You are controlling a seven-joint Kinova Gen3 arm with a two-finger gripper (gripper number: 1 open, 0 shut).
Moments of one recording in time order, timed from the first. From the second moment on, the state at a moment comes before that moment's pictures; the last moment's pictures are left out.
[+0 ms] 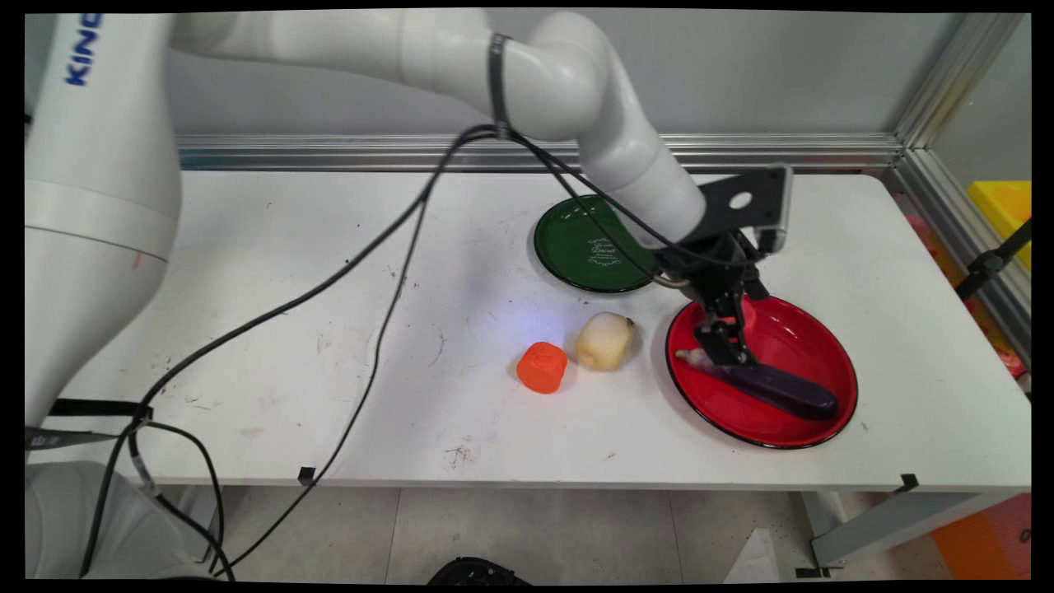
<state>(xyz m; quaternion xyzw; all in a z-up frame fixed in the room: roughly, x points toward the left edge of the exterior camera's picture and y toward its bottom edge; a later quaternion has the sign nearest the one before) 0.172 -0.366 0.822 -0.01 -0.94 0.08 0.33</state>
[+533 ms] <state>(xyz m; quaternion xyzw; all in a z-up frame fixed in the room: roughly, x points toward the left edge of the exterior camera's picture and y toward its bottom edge) 0.128 -0.393 0.787 -0.04 -0.95 0.07 0.31</state>
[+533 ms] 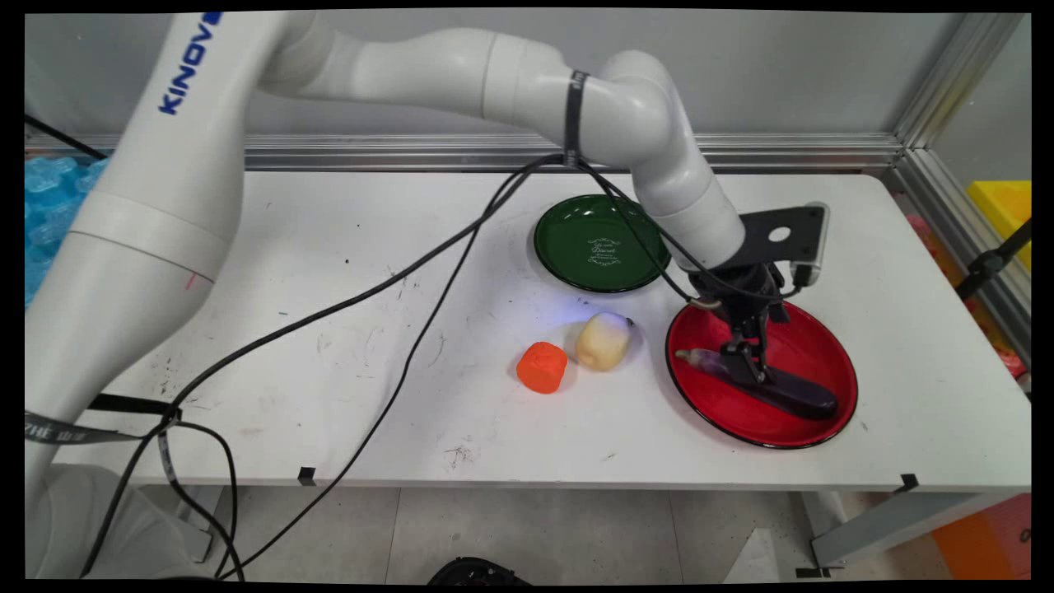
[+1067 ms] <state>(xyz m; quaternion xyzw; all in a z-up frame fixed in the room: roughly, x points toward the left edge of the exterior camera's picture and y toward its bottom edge) 0.102 -0.410 0.762 -0.06 -0.95 0.05 0.30</state>
